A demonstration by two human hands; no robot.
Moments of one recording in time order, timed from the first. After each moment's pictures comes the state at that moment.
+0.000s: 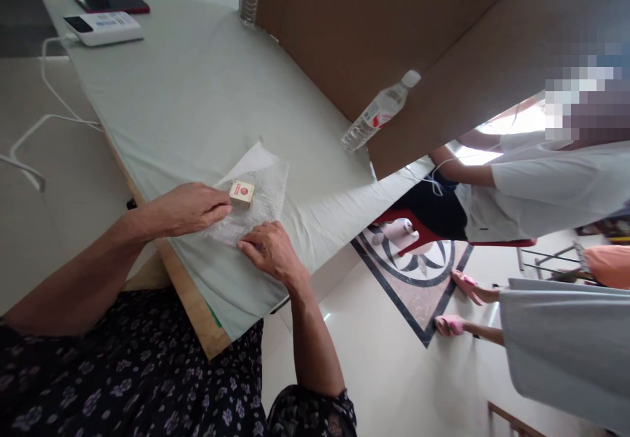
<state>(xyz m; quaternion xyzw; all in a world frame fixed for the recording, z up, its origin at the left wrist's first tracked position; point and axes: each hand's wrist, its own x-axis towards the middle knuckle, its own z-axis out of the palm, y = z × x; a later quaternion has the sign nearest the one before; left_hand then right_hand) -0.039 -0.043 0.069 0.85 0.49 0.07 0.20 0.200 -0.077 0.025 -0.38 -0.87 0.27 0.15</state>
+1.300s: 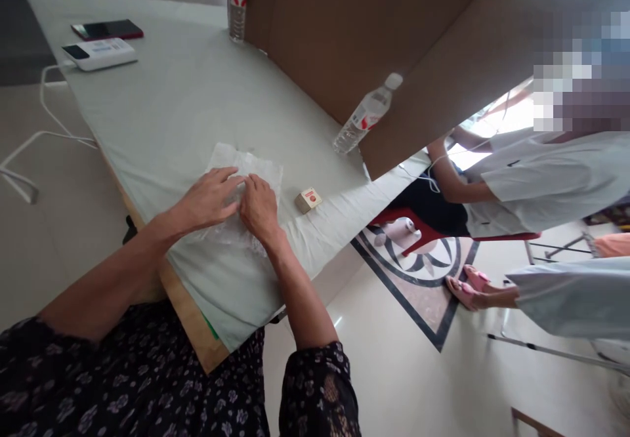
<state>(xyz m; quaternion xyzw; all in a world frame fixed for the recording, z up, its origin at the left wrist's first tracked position) -0.009 -0.016 0.045 0.82 0.55 0.12 0.09 0.150 0.010 0.000 -0.53 -0.82 0.13 0.18</state>
